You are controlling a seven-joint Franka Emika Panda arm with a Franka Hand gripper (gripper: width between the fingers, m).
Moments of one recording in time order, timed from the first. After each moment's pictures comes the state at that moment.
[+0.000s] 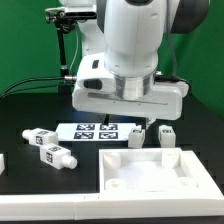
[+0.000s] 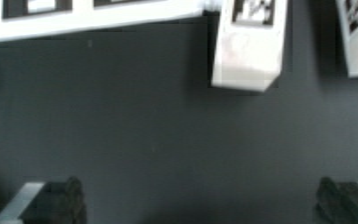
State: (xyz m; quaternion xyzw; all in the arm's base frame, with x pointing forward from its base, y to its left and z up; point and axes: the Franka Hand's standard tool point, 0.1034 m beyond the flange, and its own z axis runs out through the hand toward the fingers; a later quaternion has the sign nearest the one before) arm 0.474 0.035 0.070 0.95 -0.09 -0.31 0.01
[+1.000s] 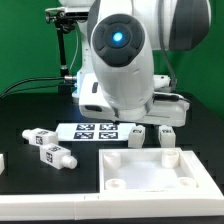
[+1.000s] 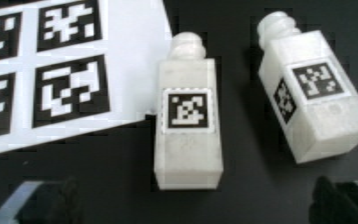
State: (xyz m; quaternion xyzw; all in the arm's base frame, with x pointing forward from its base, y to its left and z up) arm 0.451 0.054 0.054 0.90 -0.13 -0.41 -0.05
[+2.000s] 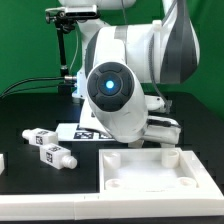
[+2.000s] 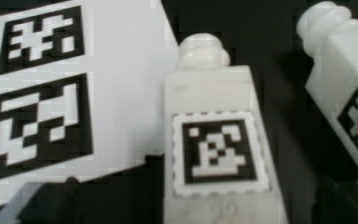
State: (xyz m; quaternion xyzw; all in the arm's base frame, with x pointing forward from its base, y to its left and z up) arm 0.410 0.061 0.008 0.88 -0.16 -0.45 -0.05
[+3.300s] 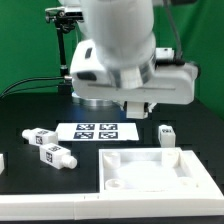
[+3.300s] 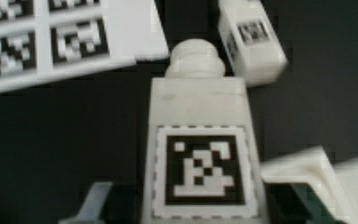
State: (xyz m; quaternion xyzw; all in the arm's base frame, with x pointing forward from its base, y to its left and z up) arm 0.531 0.051 0.110 0.96 -0.13 -0.23 -0.05
